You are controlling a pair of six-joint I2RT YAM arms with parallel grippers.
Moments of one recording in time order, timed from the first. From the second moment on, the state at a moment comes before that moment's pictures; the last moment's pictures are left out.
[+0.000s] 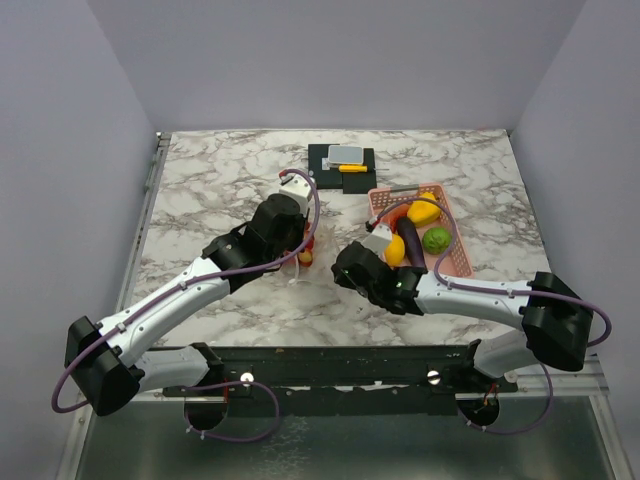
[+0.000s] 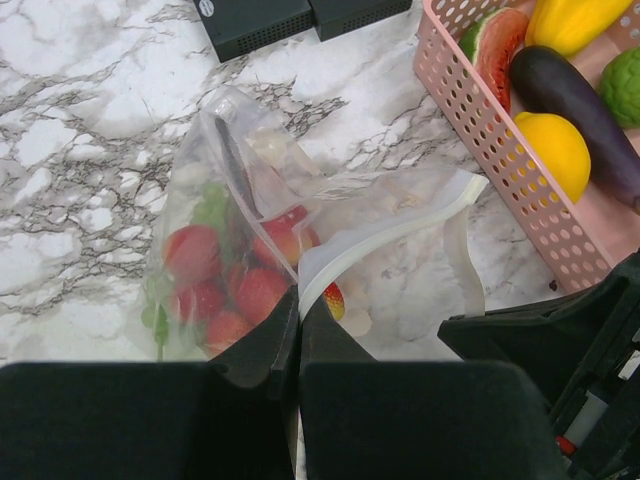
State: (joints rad) left arm -0.79 1.16 1.02 -0.39 -0.32 -0.22; right arm 1.07 1.43 0.82 -0.11 0.54 1.08
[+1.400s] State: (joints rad) left arm -0.99 1.29 1.19 -0.72 -0.62 -0.40; right arm 1.07 1.34 0.89 -0.13 0.54 0.86
